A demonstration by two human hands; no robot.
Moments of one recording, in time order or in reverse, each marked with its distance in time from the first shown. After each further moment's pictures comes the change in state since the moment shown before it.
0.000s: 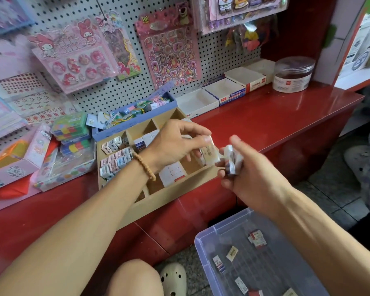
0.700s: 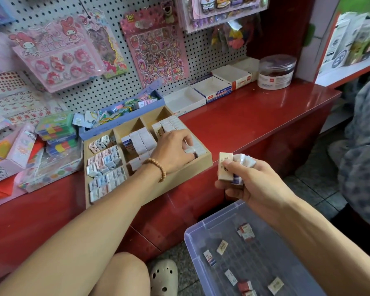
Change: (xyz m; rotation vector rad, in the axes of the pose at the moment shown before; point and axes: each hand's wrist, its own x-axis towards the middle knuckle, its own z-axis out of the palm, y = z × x) left_hand 0.018 -0.038 0.036 0.645 0.138 0.032; right_hand -0.031 0.007 -0.028 -0.183 0.231 -0.046
